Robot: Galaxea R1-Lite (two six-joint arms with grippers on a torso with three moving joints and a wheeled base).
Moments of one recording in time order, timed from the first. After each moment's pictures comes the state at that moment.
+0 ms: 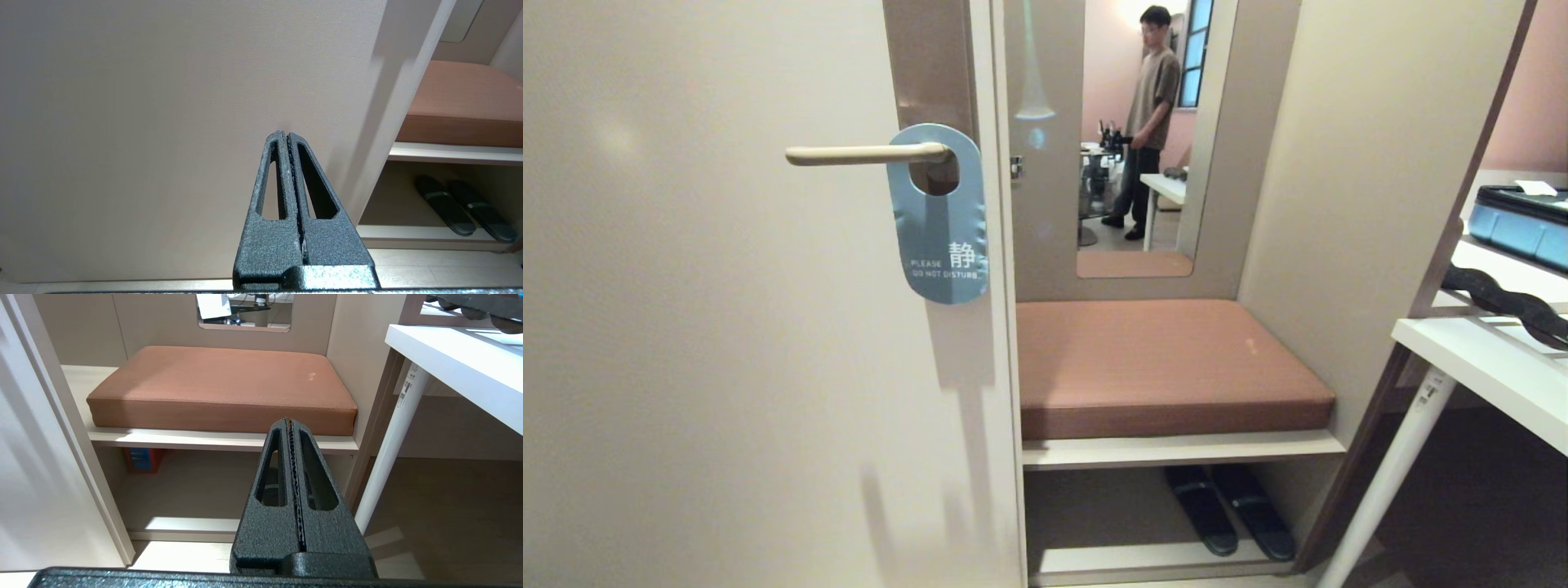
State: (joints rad) left arm 0.00 0.00 -0.02 0.06 0.04 -0.09; right arm 0.01 0.00 0.00 0.00 -0.01 0.00
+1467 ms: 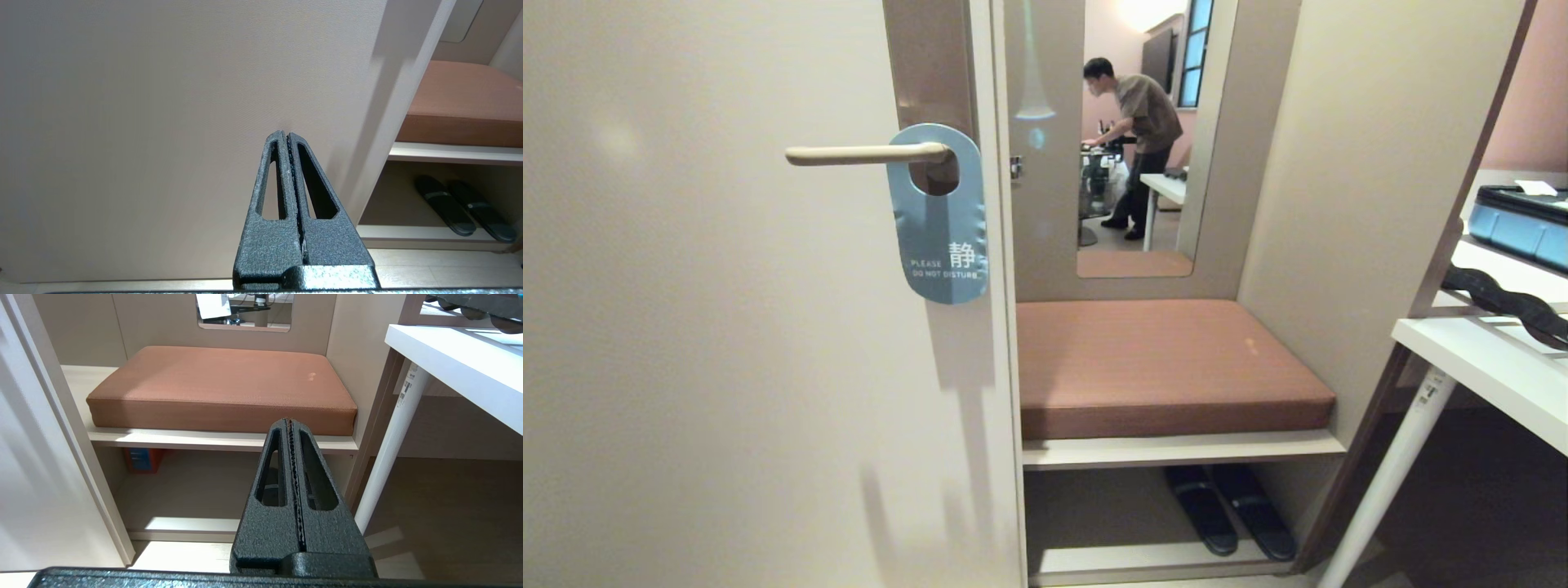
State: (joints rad) left arm 0.00 0.00 -0.02 0.06 0.04 -0.09; right arm 0.01 0.00 0.00 0.00 -0.01 0.00
